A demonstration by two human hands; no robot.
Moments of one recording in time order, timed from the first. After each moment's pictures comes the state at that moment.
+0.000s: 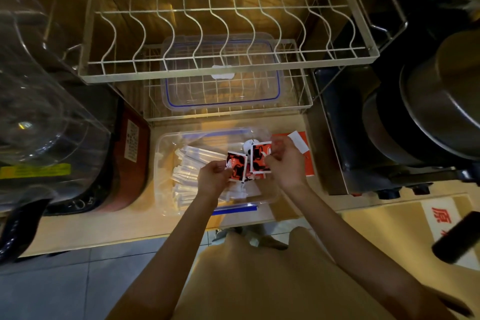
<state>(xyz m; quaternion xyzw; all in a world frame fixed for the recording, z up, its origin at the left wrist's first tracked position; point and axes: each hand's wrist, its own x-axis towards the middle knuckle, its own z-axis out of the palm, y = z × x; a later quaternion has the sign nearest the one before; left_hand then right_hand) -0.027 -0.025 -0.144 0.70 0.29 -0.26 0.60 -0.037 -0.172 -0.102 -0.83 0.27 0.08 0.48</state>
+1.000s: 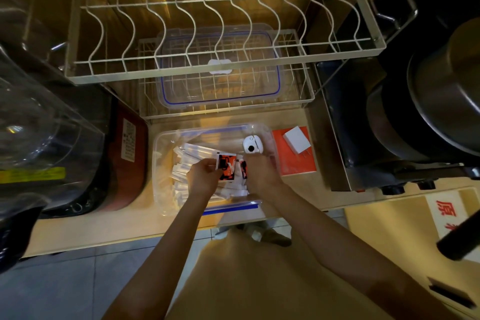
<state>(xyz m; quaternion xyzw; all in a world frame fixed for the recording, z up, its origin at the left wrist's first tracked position) -0.023 -0.008 -0.155 0.84 0.22 -0.23 0.44 -0.030 -0.138 -0.136 -0.93 0.06 0.28 0.21</state>
